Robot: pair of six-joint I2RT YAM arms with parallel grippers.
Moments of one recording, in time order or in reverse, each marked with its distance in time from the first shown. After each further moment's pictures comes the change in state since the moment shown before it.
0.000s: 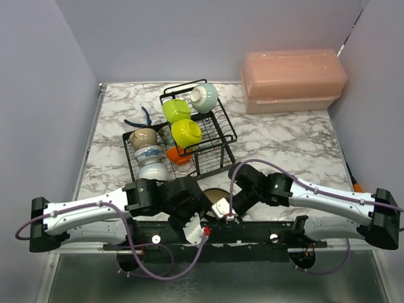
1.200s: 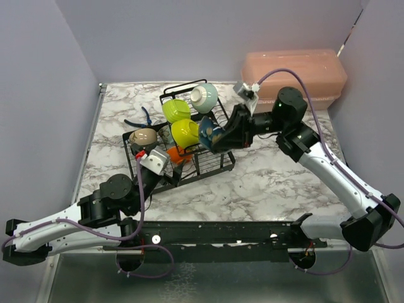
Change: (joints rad) left arm 0.001 -0.432 -0.105 0.668 -1.036 -0.882; right arm -0.484 0.101 0.459 0.496 -0.384 1.192
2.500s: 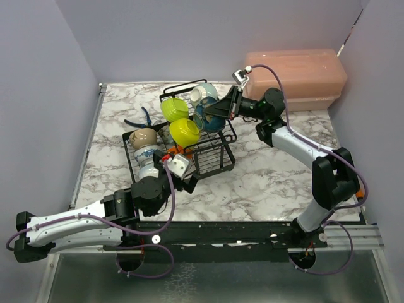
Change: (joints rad) left arm 0.000 0.107 -0.140 0.080 0.006 -0.162; right arm -0.183 0.423 -0.070 0.826 0.209 0.864
